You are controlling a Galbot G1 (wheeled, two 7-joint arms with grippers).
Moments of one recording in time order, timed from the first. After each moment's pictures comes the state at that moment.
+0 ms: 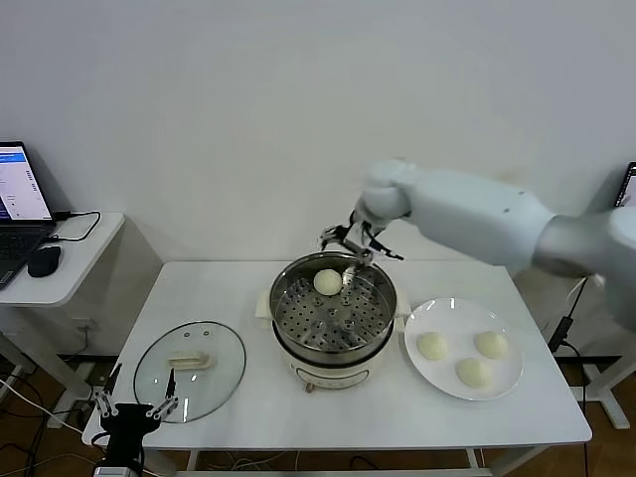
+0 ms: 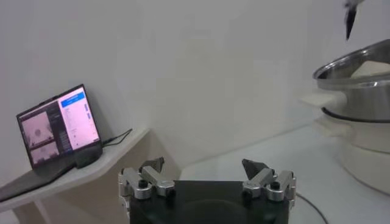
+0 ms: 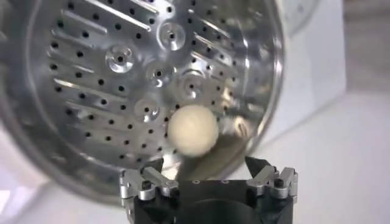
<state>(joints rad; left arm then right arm) 1.80 -1.22 -0.65 -2.15 0.02 0.02 -0.24 0.65 0.97 -1.31 1.34 0.04 0.01 -0.99</state>
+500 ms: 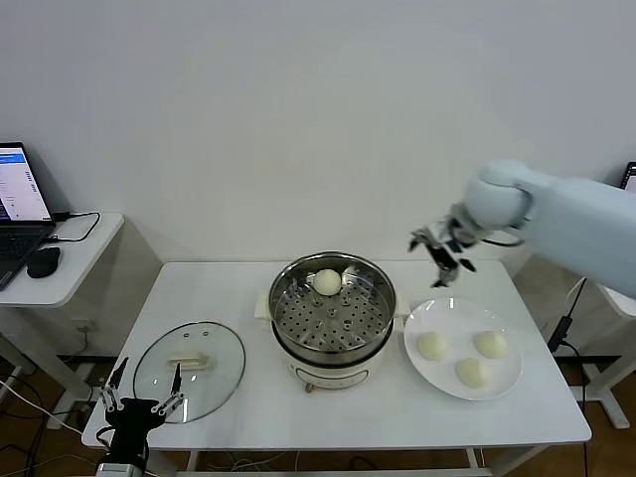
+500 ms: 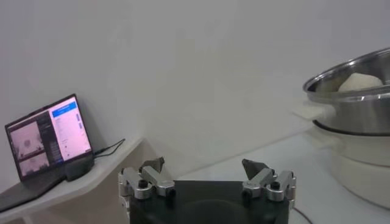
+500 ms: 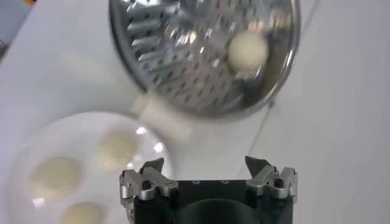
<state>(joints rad) 1.79 -1.20 -0.64 -2.15 0.02 0.02 -0.24 0.57 0.56 -1.25 1.55 0.08 -0.23 -1.06</state>
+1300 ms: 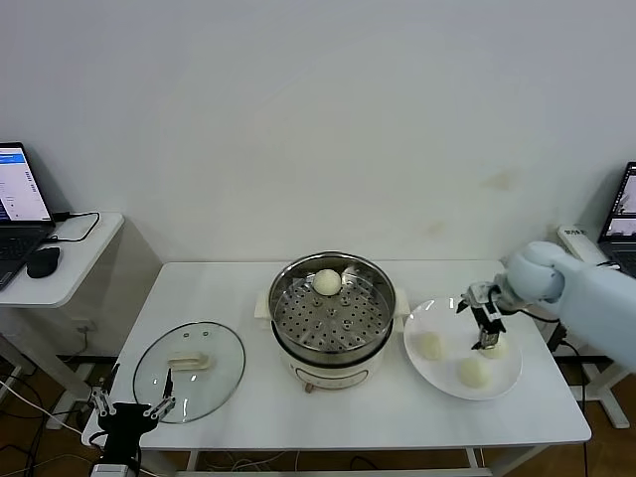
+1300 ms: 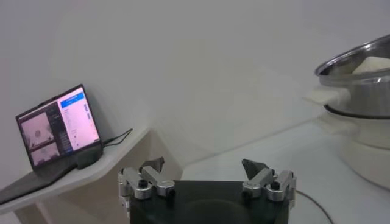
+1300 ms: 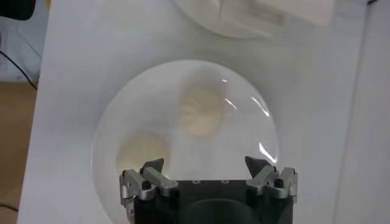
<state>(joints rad) 1.80 -1.22 -0.67 -2.13 0.02 0.03 -0.24 0.06 0.62 -0.91 1.36 -0.09 -0.21 -1.04</state>
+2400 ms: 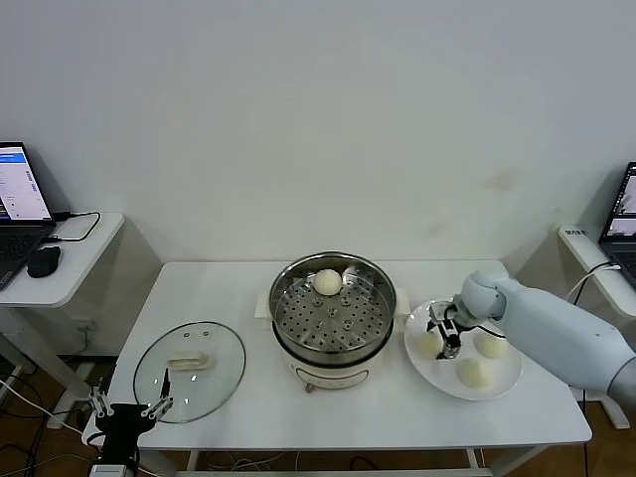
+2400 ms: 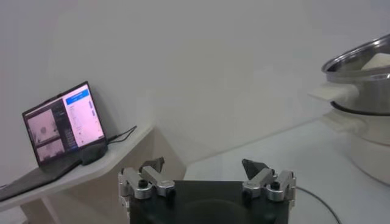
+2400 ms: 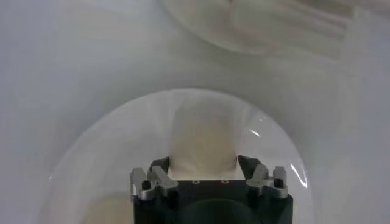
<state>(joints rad) 1.80 -1.23 -0.67 -2.13 0.02 0.03 -0.24 -0.06 0.77 -0.82 1.20 -0.17 -0.19 -1.01</state>
